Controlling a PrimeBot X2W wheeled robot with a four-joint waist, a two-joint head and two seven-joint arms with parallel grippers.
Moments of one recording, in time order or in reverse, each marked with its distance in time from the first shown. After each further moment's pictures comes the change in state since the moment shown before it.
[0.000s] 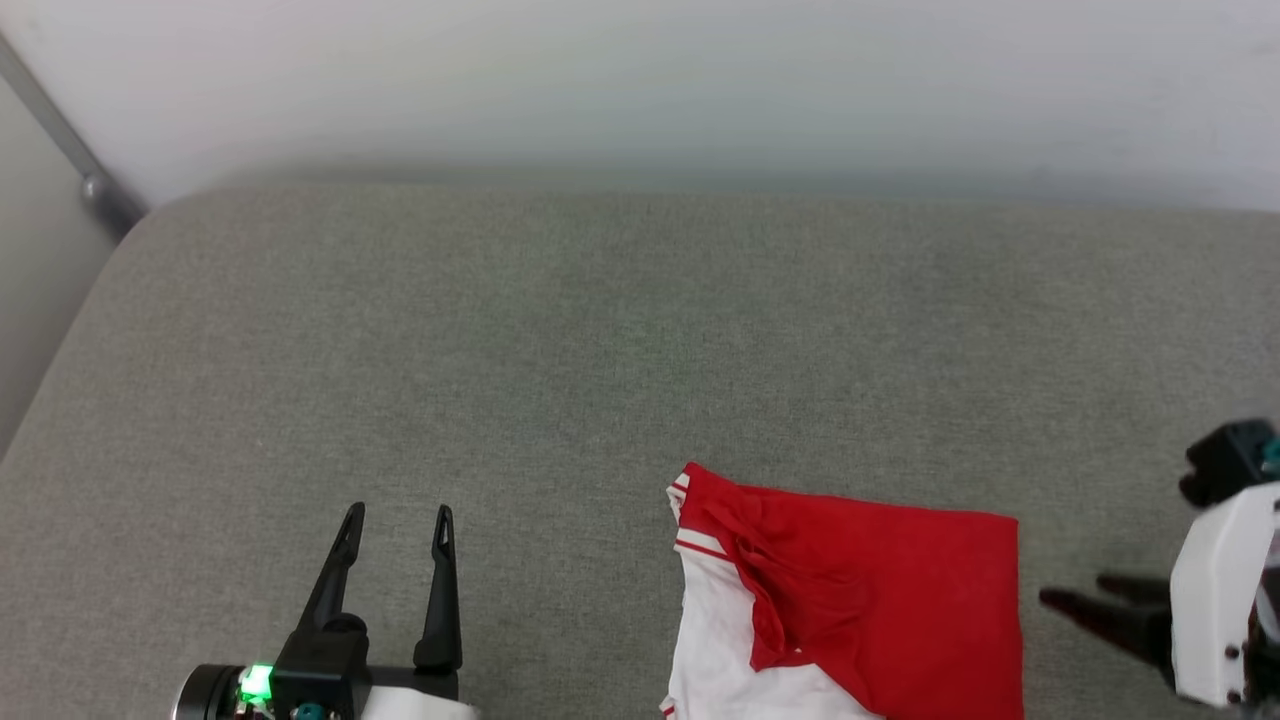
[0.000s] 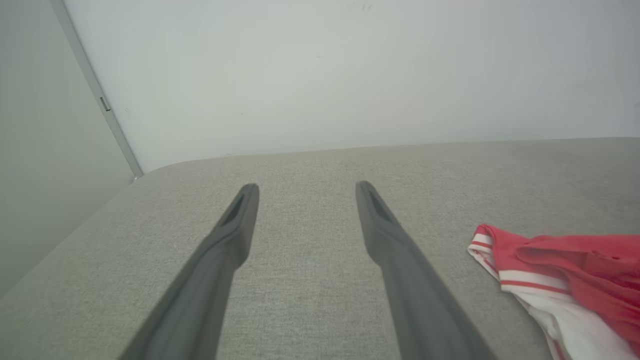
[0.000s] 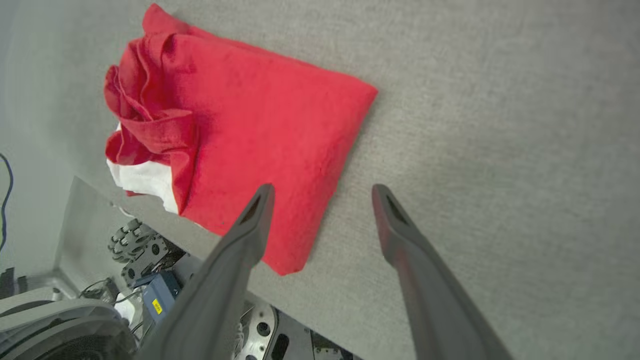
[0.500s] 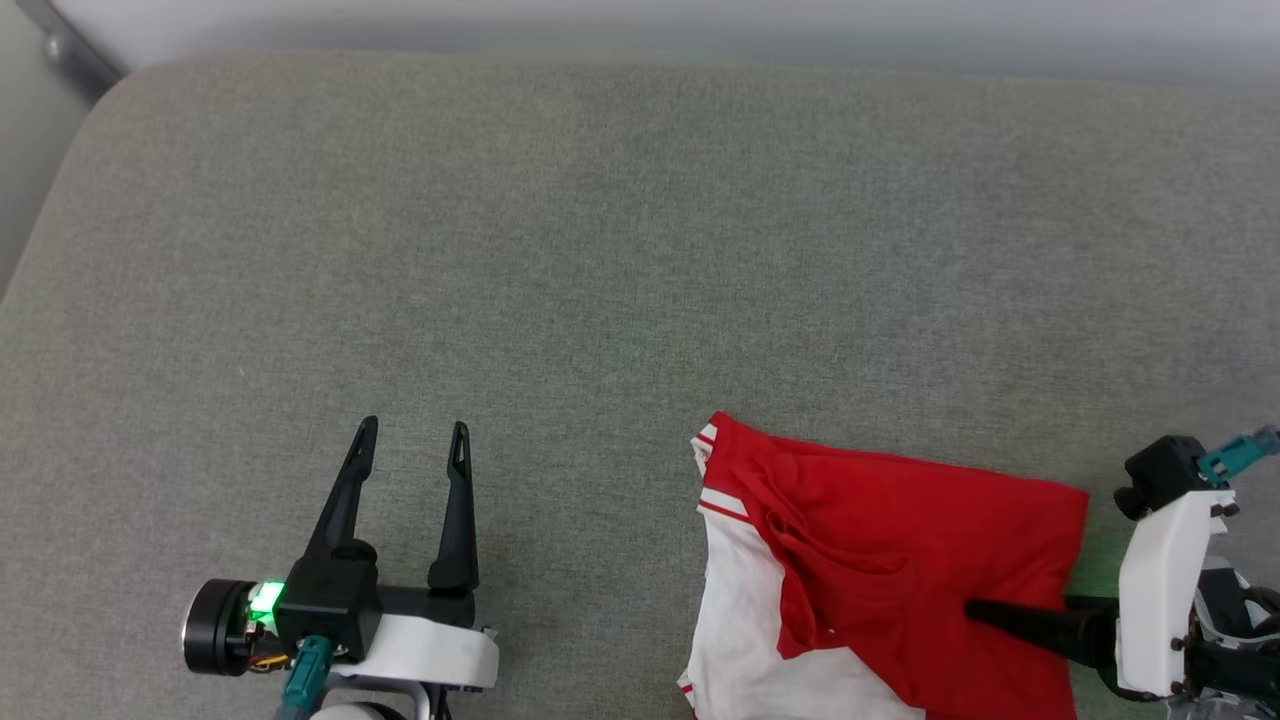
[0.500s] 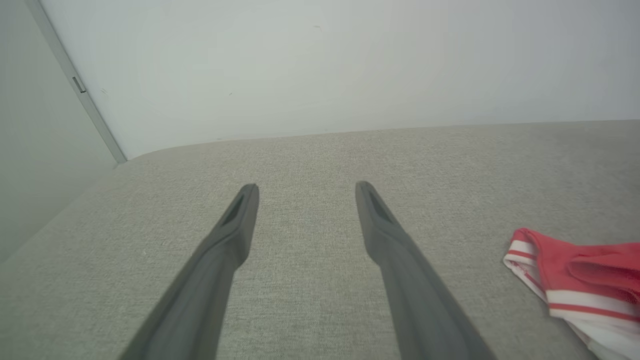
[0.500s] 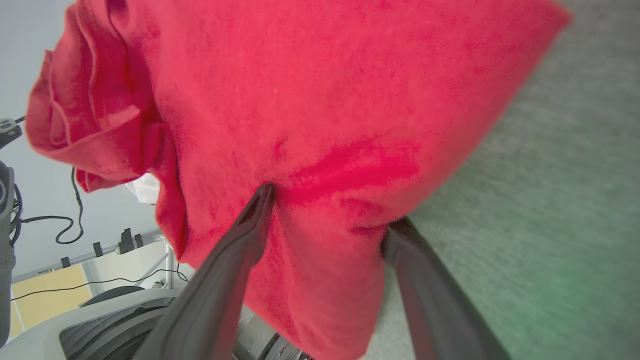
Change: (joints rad) left arm -0.124 -0.007 -0.015 -0.005 -0.001 -0.014 0.000; right arm -0.005 0.110 0.016 0.104 0.137 0.000 0.067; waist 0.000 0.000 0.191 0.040
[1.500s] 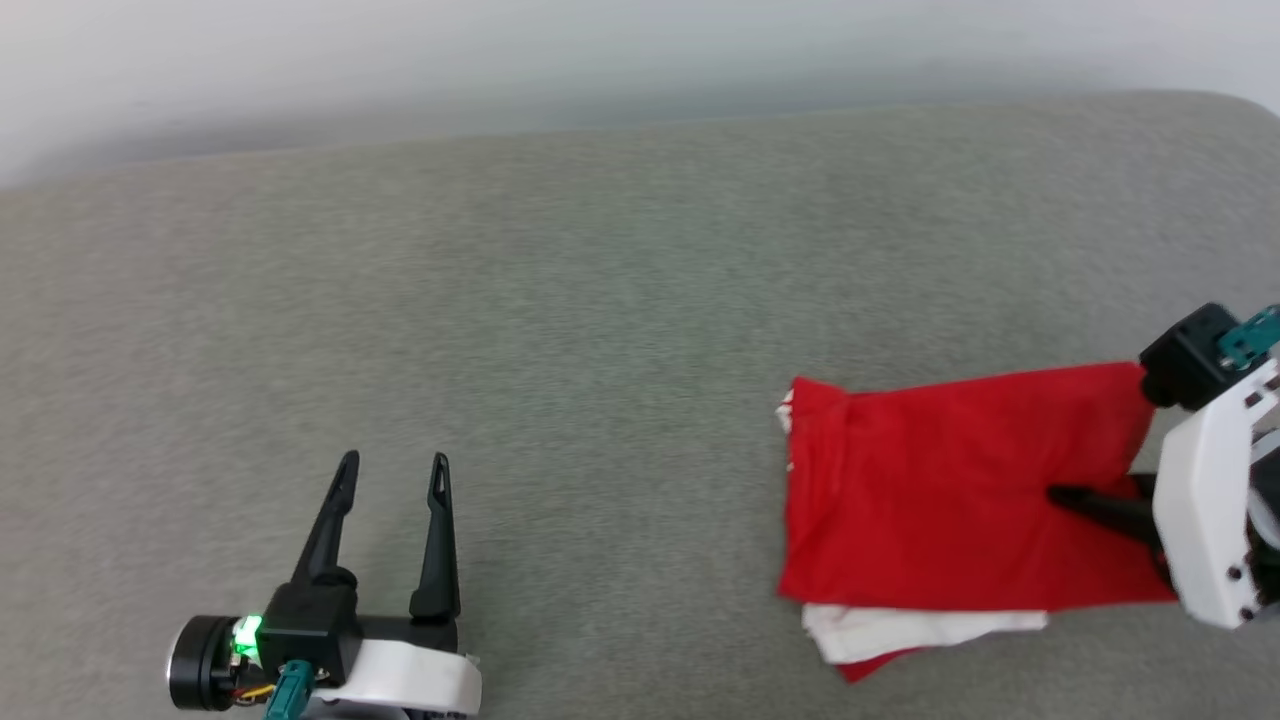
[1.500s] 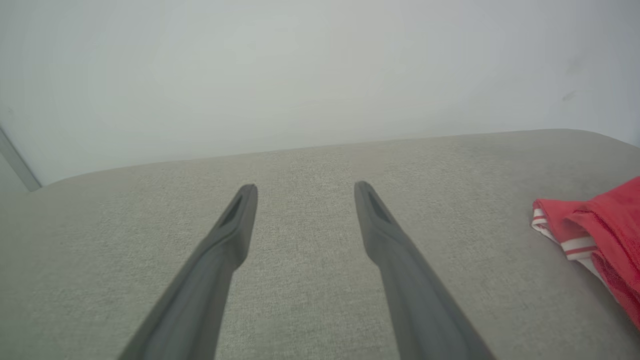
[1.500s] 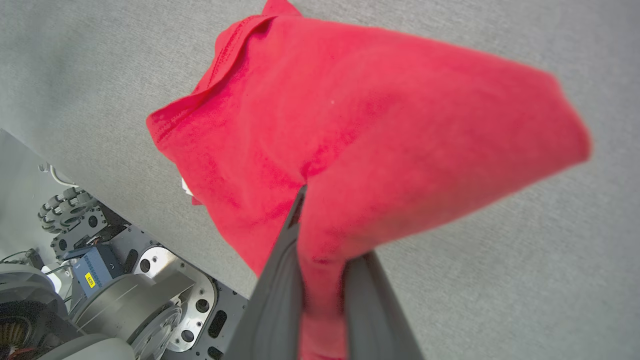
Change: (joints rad) left arm 0.045 -0.006 0.029 0.009 -0.014 -0.003 0.000; right arm -0.243 -0.320 0.274 -0.182 -0.031 0.000 -0.083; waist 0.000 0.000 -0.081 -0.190
